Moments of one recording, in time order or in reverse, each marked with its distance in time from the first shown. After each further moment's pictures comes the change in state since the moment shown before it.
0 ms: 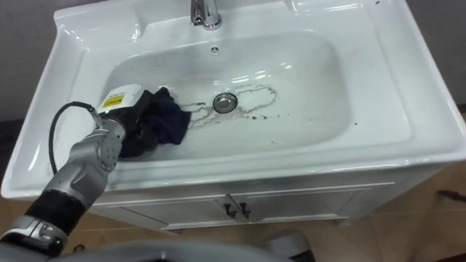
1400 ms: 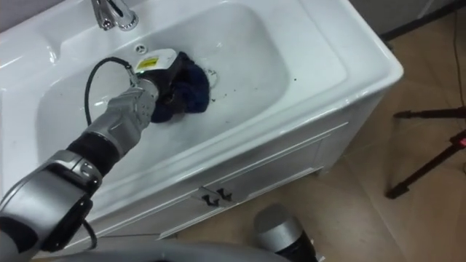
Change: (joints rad) left arm -0.413 -0.150 -0.213 0.325 -0.168 -0.005 0.085; right arm 0.039 -0.102 0.001 -0.028 0.039 -0.020 0.065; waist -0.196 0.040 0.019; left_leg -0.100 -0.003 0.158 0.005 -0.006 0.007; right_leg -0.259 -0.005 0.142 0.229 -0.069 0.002
